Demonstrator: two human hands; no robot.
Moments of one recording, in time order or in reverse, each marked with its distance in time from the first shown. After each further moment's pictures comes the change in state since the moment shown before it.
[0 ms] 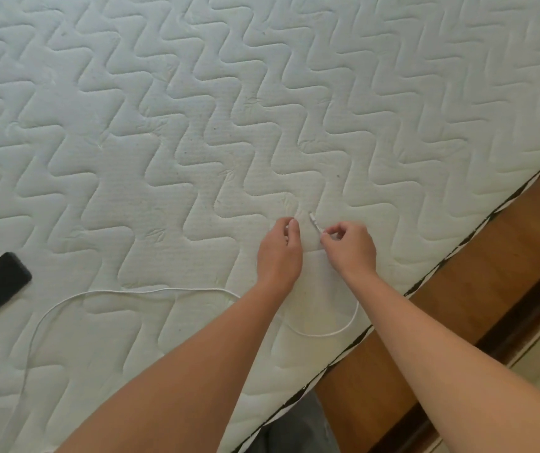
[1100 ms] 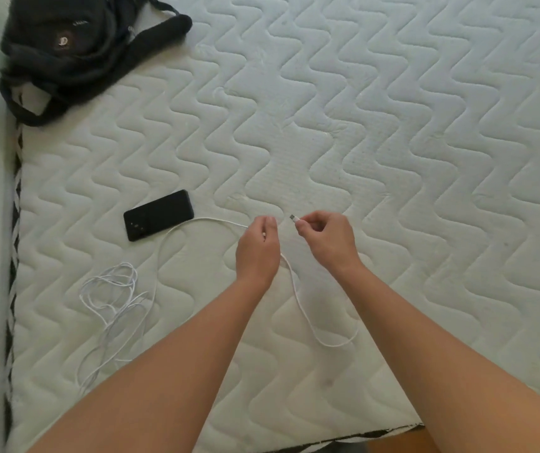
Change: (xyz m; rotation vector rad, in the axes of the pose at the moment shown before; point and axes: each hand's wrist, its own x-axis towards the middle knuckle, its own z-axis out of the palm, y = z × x) left_hand -0.011 -0.085 -0.241 -0.072 0.492 -0.211; right_hand -0.096 -0.204 0.149 0.213 -0.494 -0.436
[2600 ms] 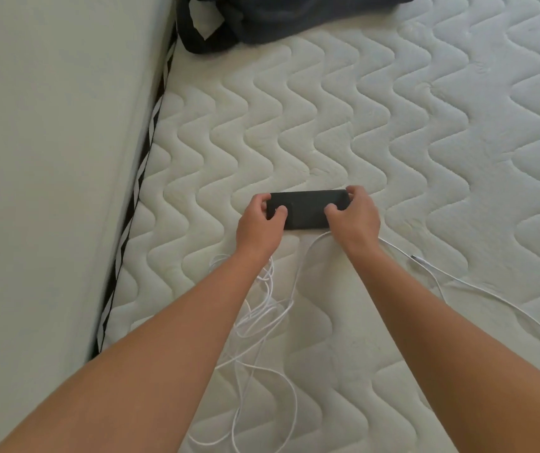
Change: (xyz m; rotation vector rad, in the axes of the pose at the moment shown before) left_hand 0.141 -0.180 -0.234 -0.152 0.194 -0.213; right_hand 0.049 -0.107 0.294 -0.403 -0.037 -0.063
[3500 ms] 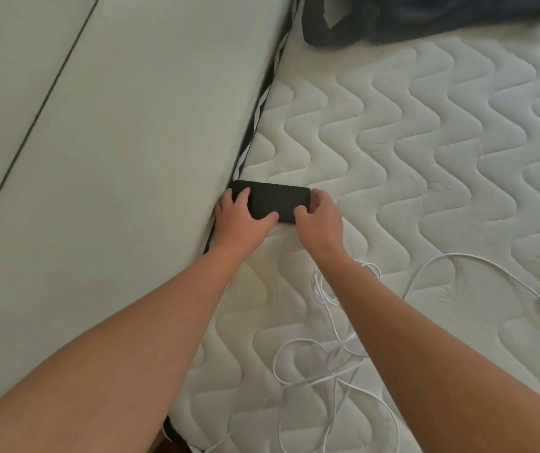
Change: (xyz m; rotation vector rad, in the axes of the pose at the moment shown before) left_hand 0.054 -0.119 -0.182 0.341 0.144 -0.063; right_hand -0.090 -0.129 0.185 0.245 -0.292 -0.088
